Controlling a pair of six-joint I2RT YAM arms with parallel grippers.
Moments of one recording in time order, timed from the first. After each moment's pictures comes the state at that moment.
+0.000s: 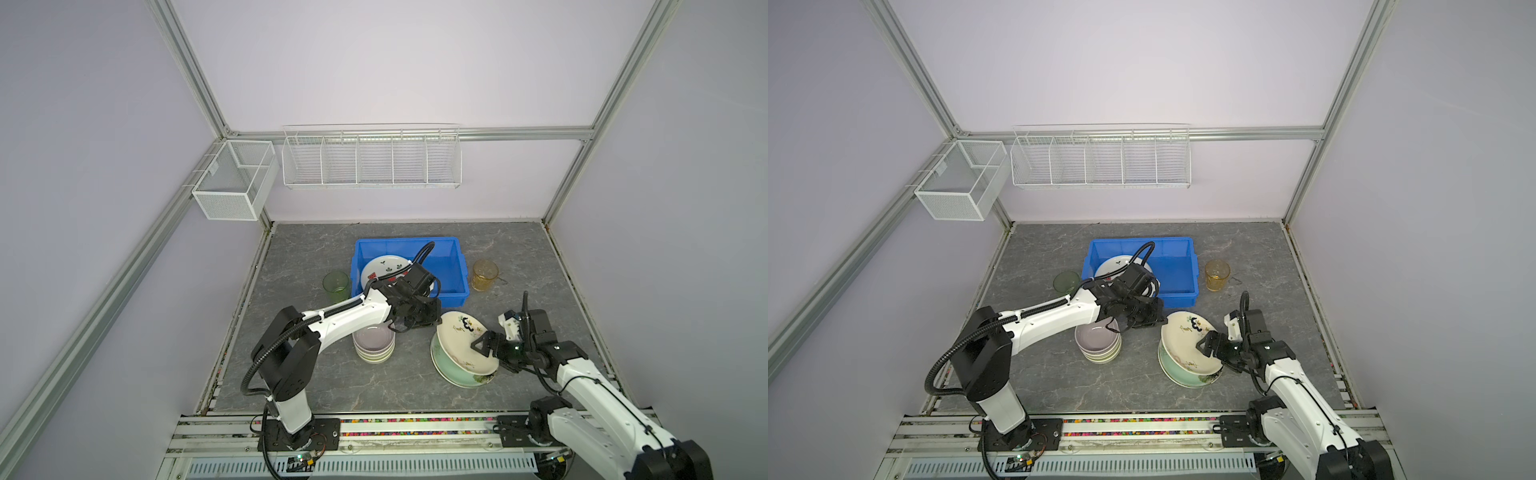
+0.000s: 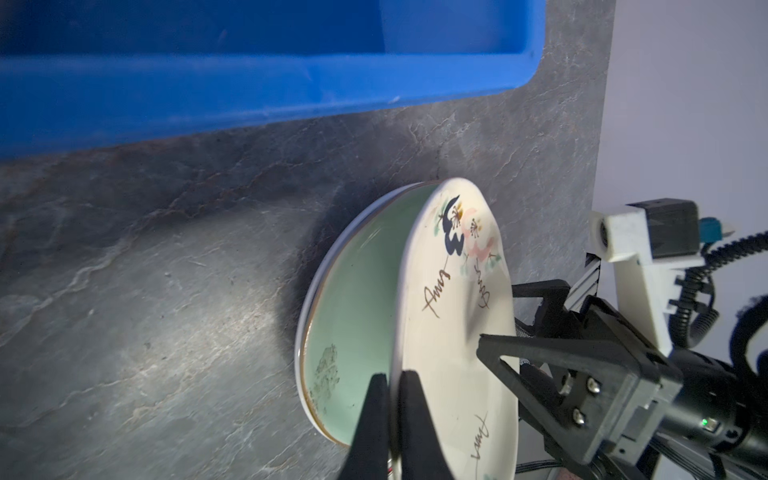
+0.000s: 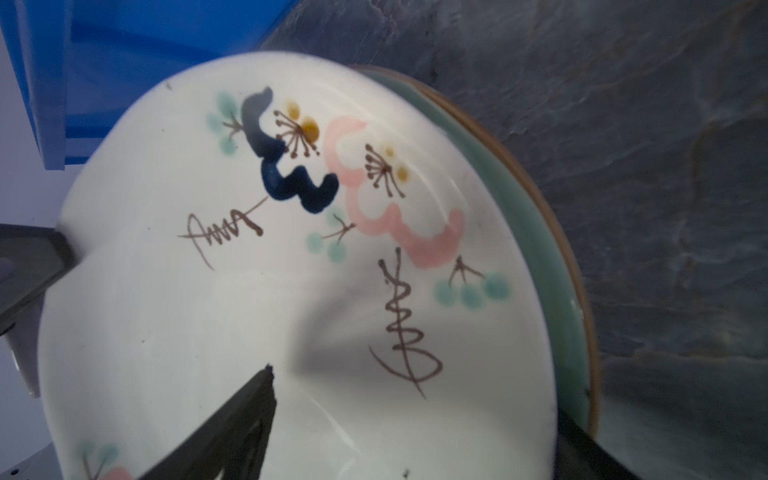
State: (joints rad) left arm -0.91 1.74 1.29 -0.49 0.36 -0.83; right arm 0.22 0.89 0.41 -0.60 -0.48 0.61
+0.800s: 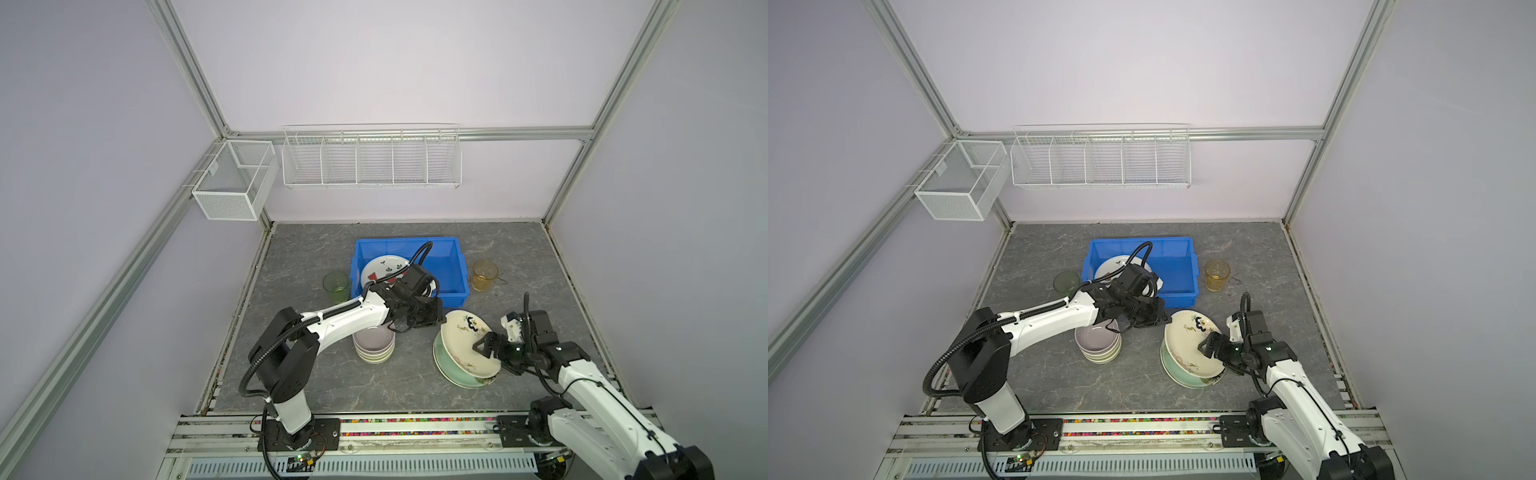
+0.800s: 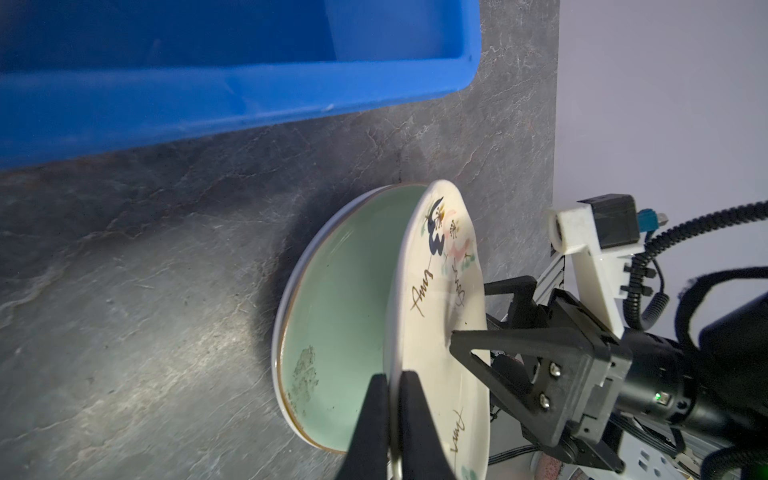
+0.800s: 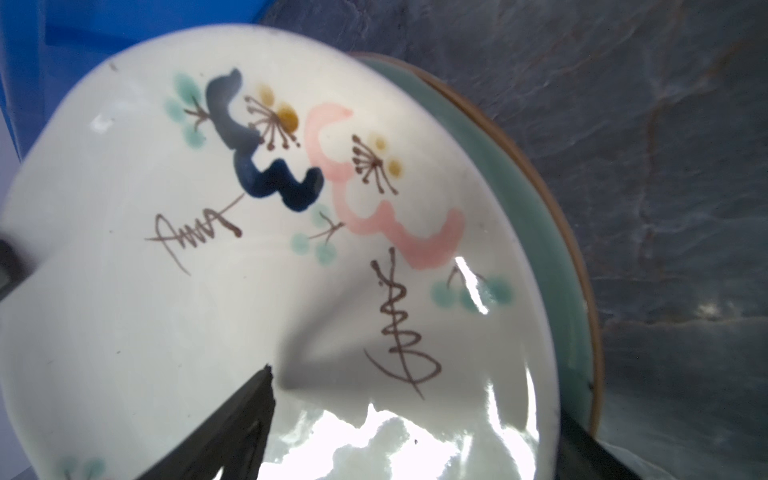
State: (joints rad) left arm -0.91 1.74 1.23 -0.38 0.42 -0.83; right arm 0.22 0.86 0.42 -0.64 -0.45 0.63
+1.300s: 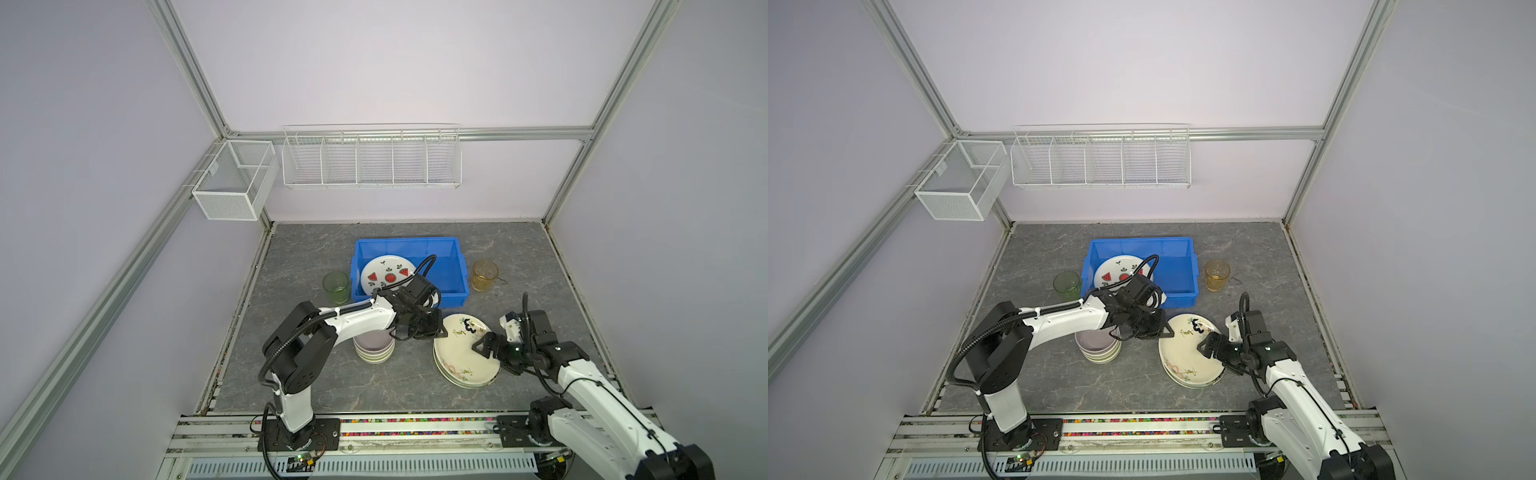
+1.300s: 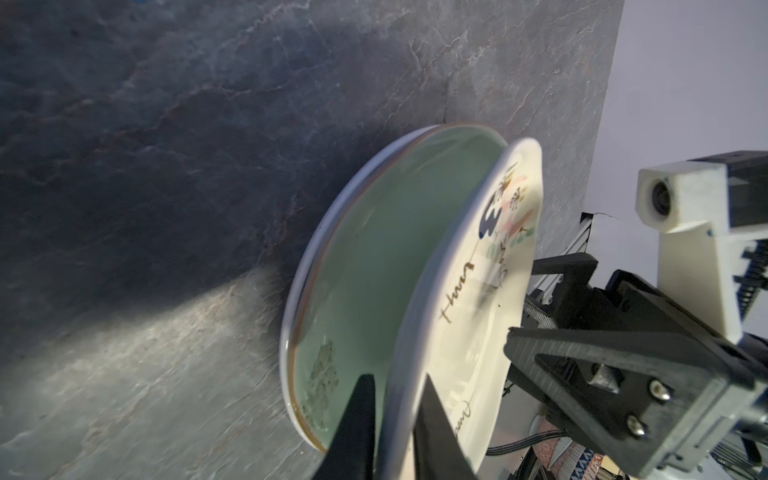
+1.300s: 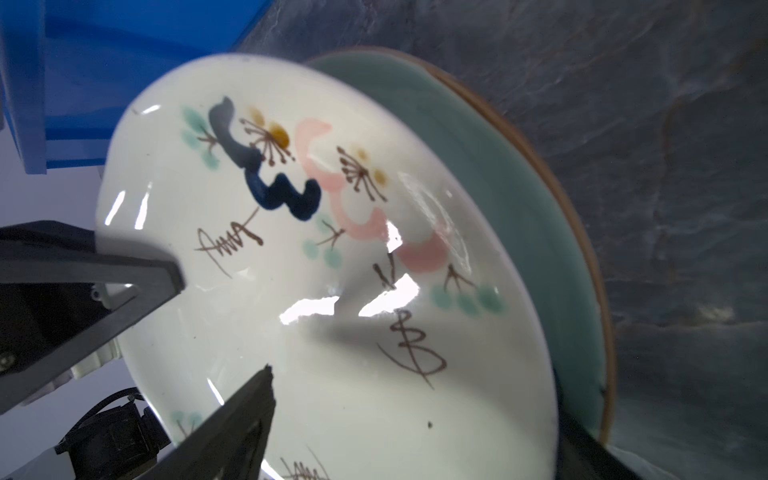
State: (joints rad) left arm -0.92 1.82 1.19 -0.35 0.50 -0.83; right arm 0.23 0.87 0.42 -0.64 -0.45 0.64
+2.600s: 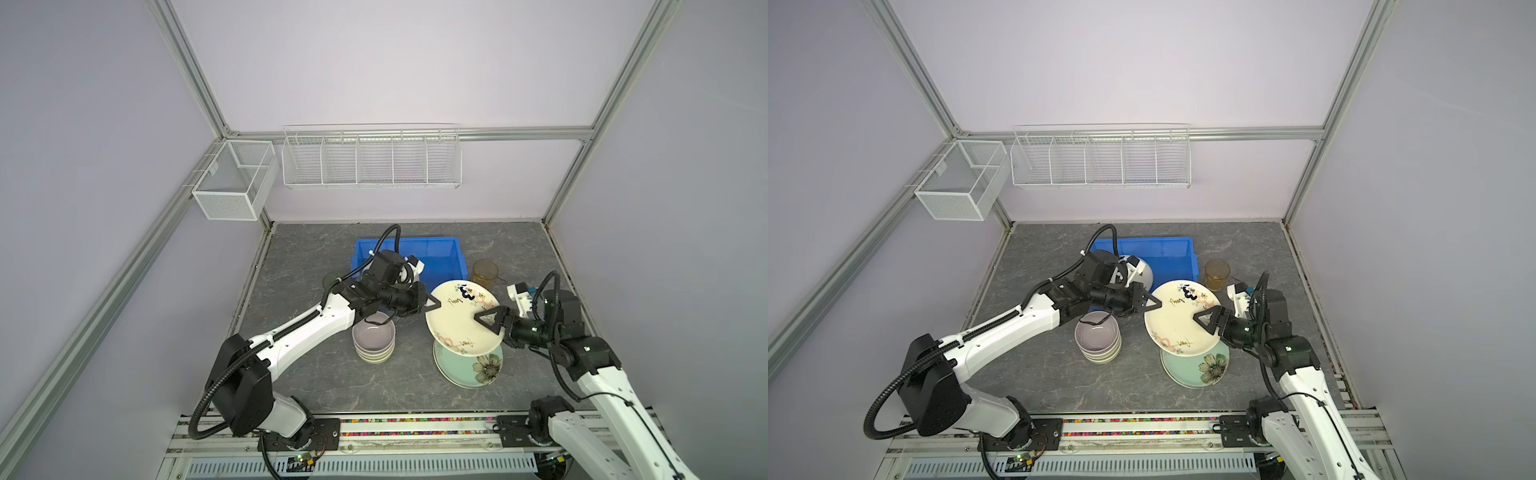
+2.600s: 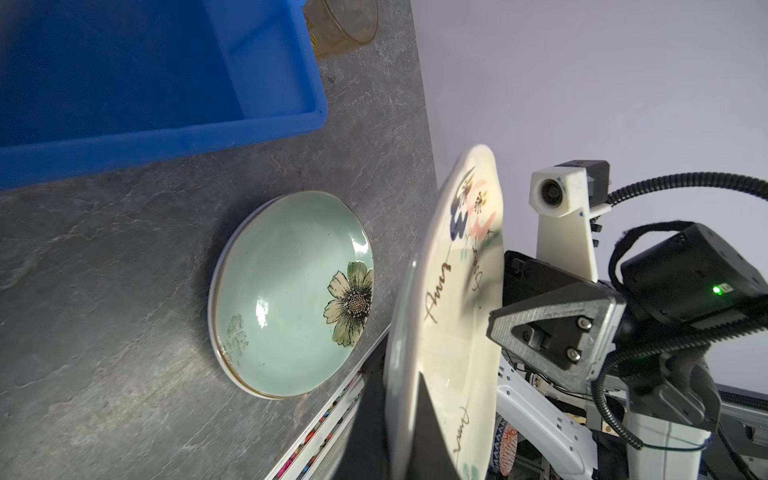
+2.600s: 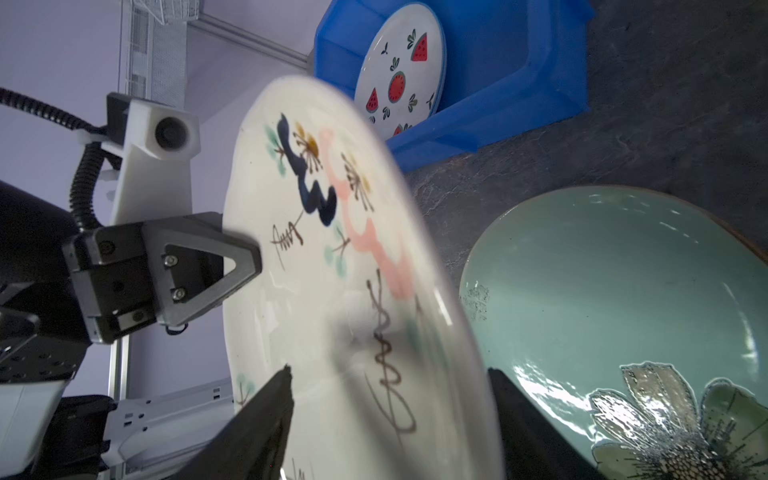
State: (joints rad) left arm -0.78 1.46 1.15 -0.33 0.61 -0.85; right arm 0.18 0.74 0.68 -0.63 -0.71 0.73
